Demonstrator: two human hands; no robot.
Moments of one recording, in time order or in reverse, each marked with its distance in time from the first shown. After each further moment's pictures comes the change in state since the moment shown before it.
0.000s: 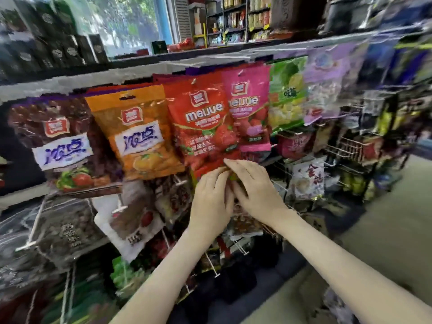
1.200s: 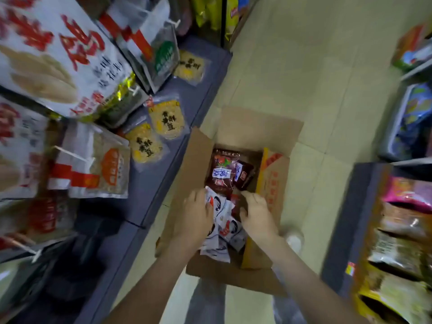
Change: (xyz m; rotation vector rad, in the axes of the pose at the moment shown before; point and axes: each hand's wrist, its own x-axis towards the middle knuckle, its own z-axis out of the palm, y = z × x) left_hand -0.111 0.245 0.737 -0.242 -1.316 -0.310; right_hand -0.553 0.560 0.026 -0.003 -0.614 1.615
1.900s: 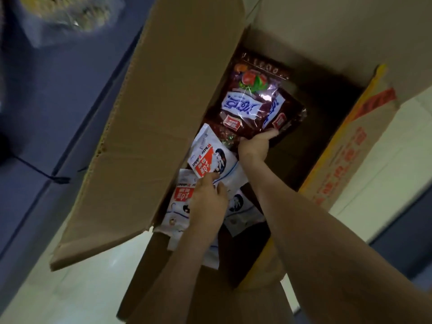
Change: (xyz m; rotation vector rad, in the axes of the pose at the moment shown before) left_hand 0.125 -0.119 0.301 -0.457 -0.099 -0.523; right_hand 0.267 0.129 0.261 0.387 0.113 0.639
